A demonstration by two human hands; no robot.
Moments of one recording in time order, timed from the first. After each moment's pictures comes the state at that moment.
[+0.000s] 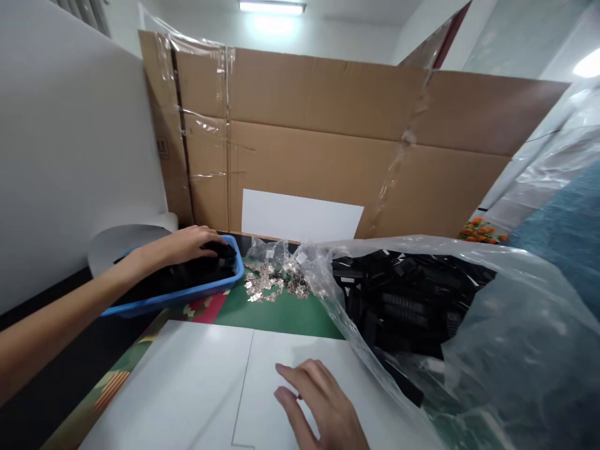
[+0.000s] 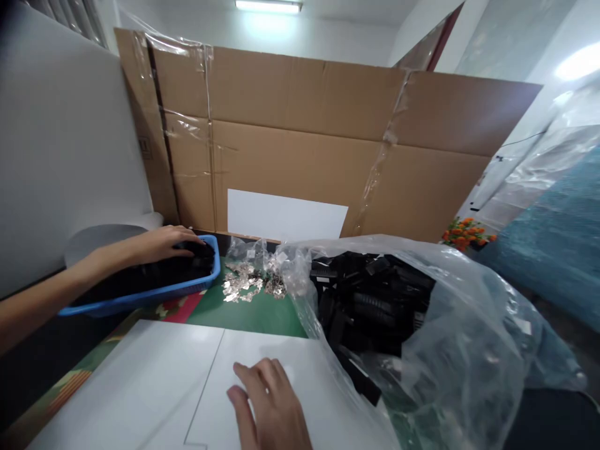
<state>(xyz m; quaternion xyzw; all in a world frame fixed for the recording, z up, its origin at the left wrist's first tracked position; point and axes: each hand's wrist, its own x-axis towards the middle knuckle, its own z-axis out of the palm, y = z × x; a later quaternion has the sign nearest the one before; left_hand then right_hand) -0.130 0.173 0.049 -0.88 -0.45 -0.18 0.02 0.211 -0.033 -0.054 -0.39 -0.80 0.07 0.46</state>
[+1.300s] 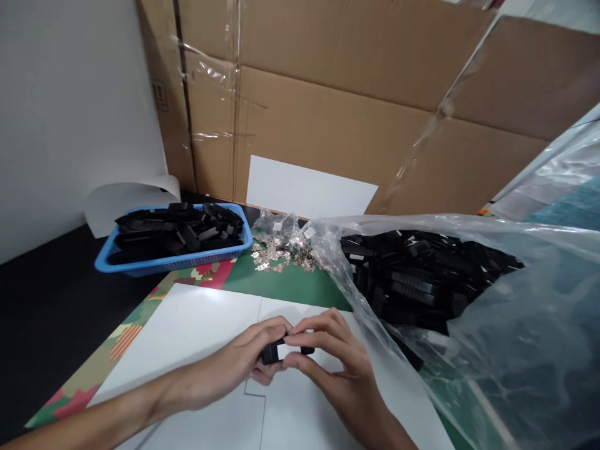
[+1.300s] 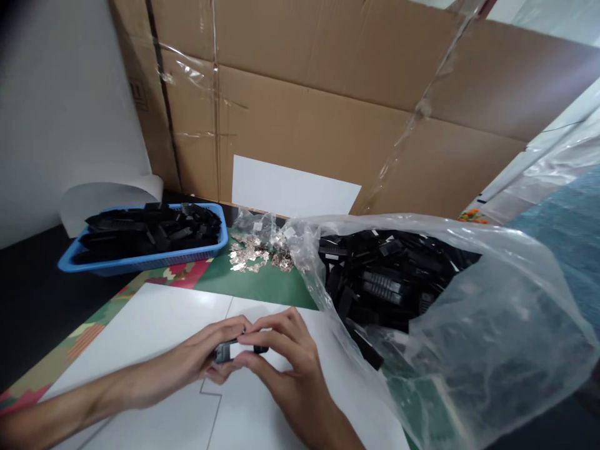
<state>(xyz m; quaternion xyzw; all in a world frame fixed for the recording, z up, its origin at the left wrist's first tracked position) 0.010 -0.015 -0.026 -0.48 -0.36 -0.26 -0.75 0.219 -0.020 -0.032 -0.32 -0.80 0.22 0.46</state>
